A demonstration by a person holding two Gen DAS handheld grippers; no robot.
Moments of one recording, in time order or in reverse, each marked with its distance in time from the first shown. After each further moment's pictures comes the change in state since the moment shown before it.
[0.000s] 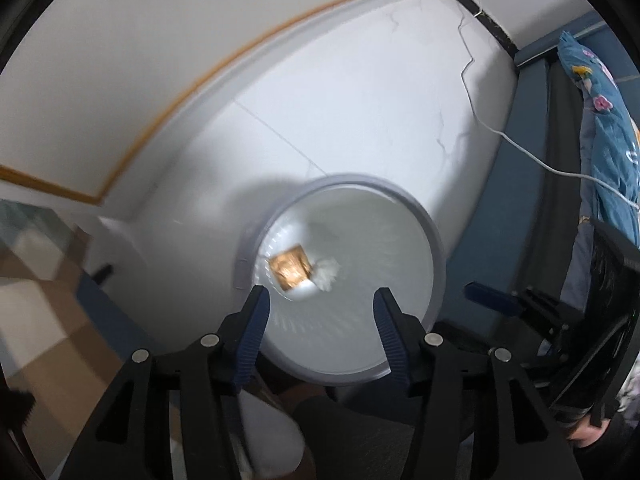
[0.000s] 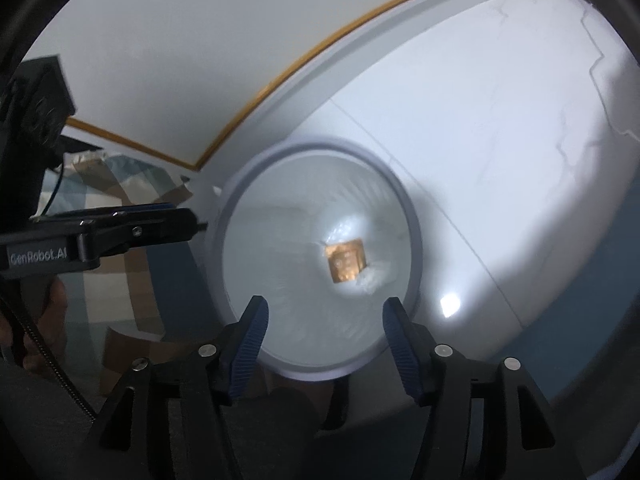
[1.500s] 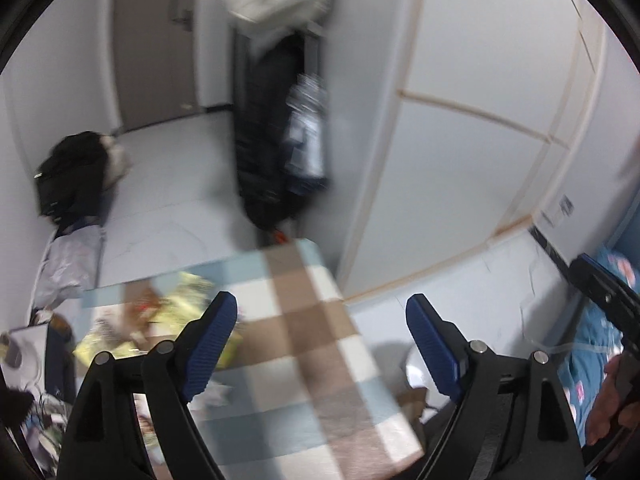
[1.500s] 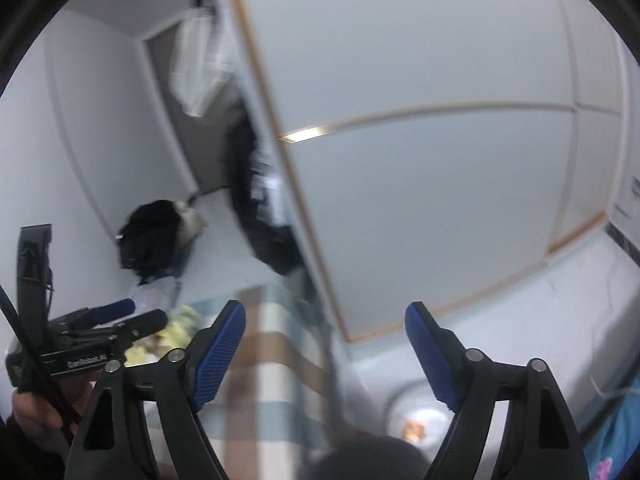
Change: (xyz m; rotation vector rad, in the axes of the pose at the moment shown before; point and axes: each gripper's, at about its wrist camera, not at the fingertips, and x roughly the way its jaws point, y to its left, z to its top) left arm -0.288 0.089 -0.243 -0.466 -0.847 0.362; right arm -0.274 0.270 -0.070 -0.516 -0.659 0.123
